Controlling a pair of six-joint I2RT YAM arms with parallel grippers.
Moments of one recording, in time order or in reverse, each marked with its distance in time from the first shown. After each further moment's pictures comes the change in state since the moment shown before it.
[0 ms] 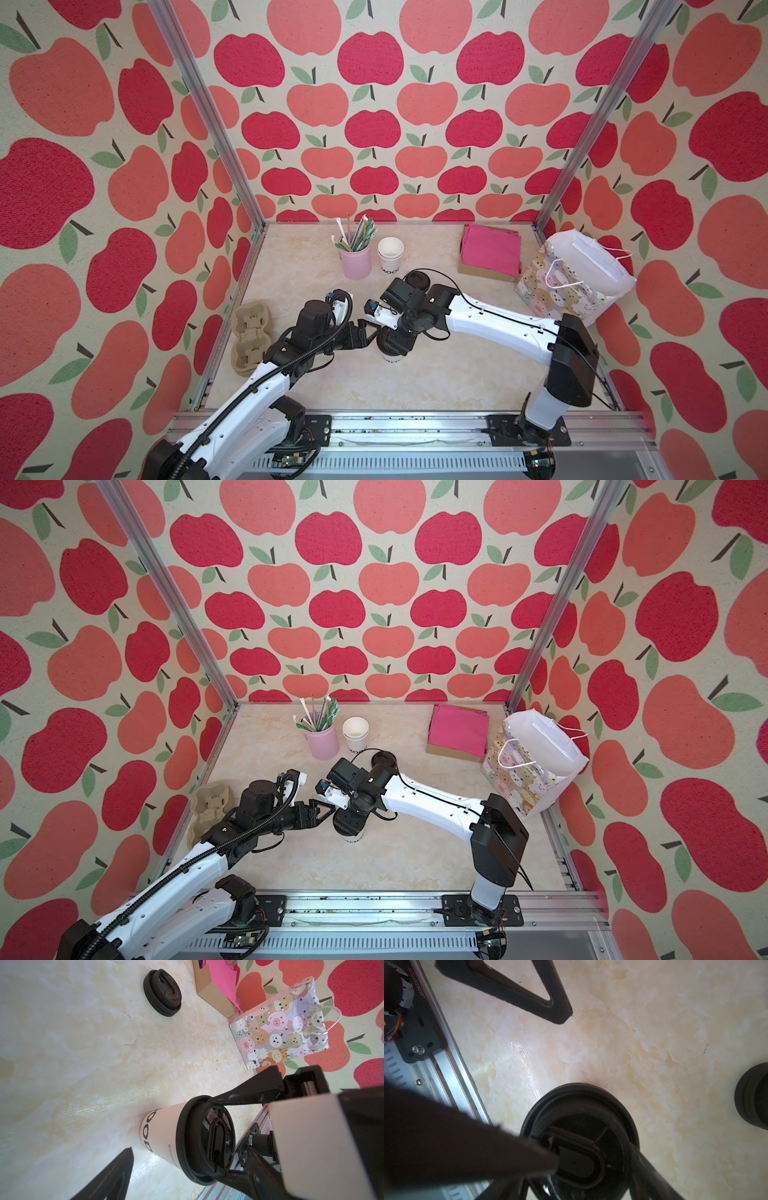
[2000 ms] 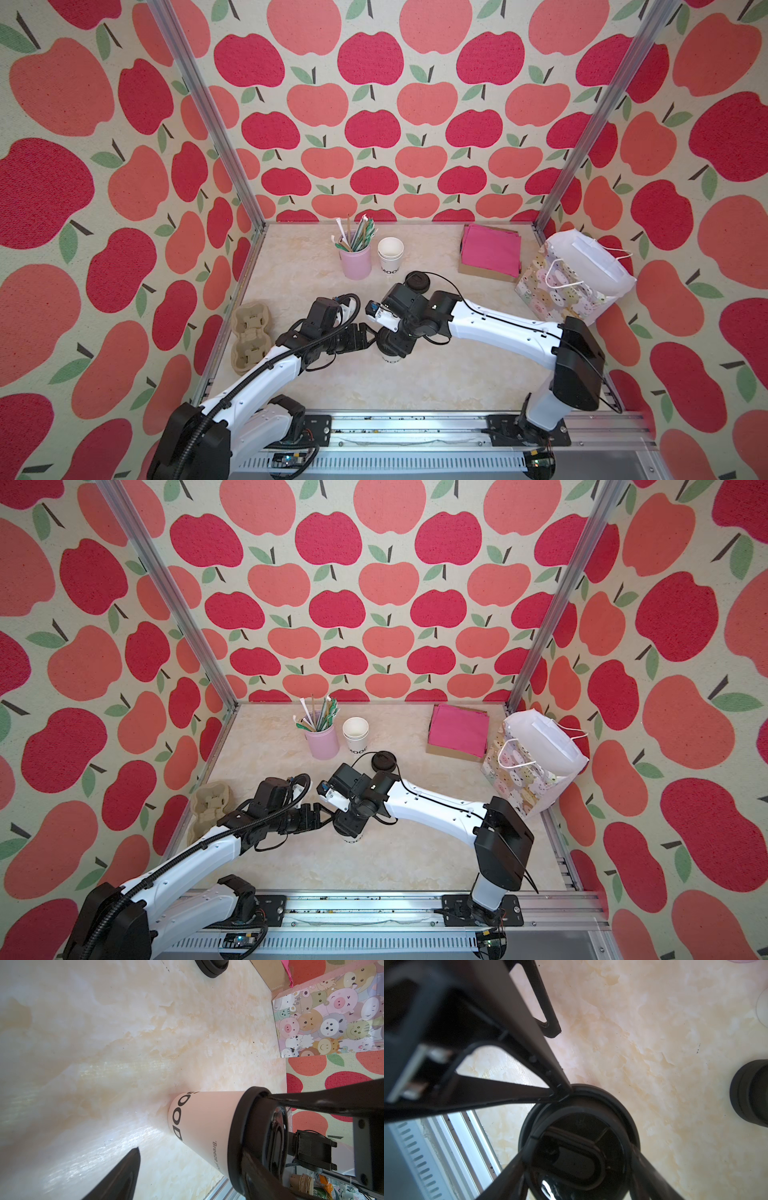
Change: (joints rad) left arm 0.023 0.185 0.027 -0.086 -0.010 0.039; right arm 0.018 -0.016 -0.087 0.090 0.040 0.045
